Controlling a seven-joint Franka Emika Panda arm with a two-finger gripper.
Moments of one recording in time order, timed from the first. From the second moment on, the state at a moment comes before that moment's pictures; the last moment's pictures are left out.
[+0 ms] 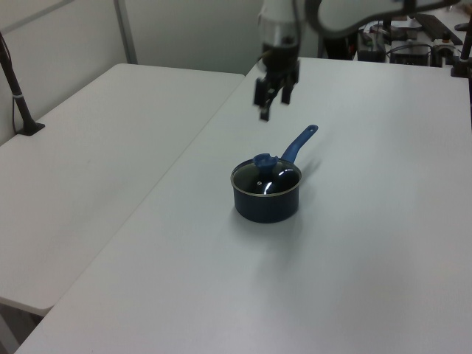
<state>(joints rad) 0.28 0.34 -0.01 -1.35 -0.05 1.79 0.43</state>
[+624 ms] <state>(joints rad) 0.02 0.01 -0.01 -1.67 -0.05 1.65 0.02</state>
